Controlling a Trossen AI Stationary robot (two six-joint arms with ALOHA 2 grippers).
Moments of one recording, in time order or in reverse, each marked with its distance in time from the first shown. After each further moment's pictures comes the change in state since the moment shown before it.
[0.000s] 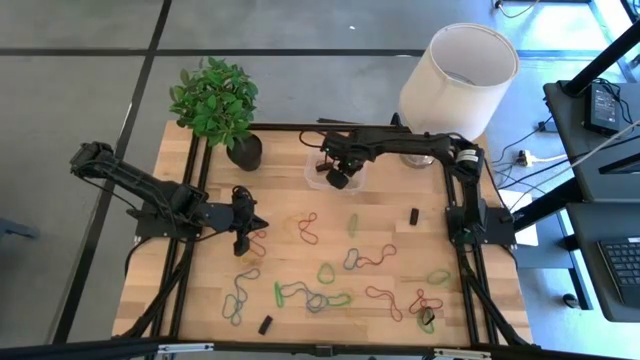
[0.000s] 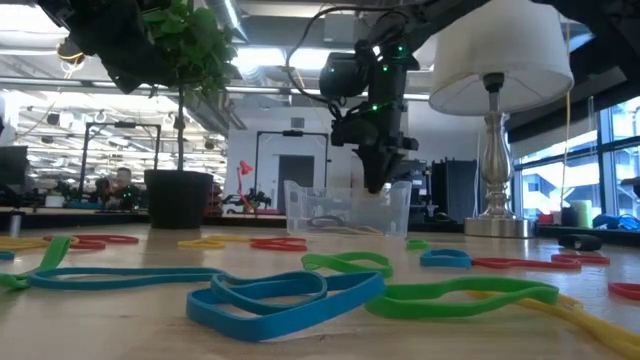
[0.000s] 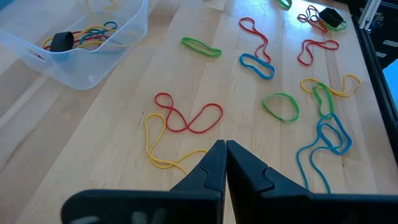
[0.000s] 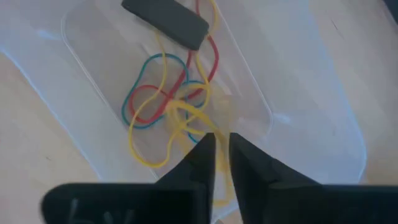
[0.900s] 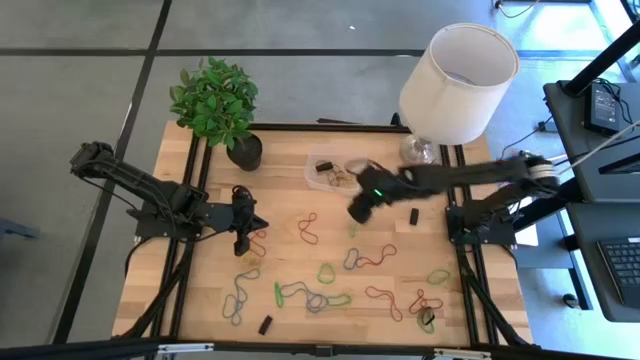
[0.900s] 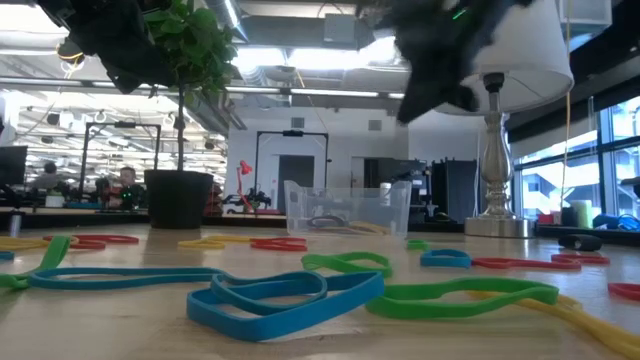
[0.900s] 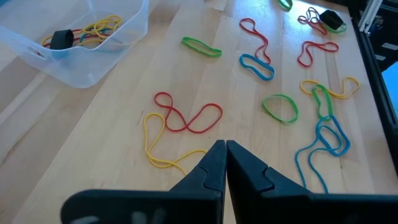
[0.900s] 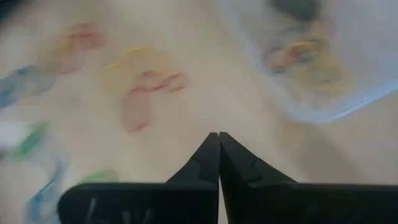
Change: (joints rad) left arm 0.000 0.000 0.000 0.002 0.000 -0.018; right arm 0.365 -0.608 -0.556 0.417 -0.010 0.367
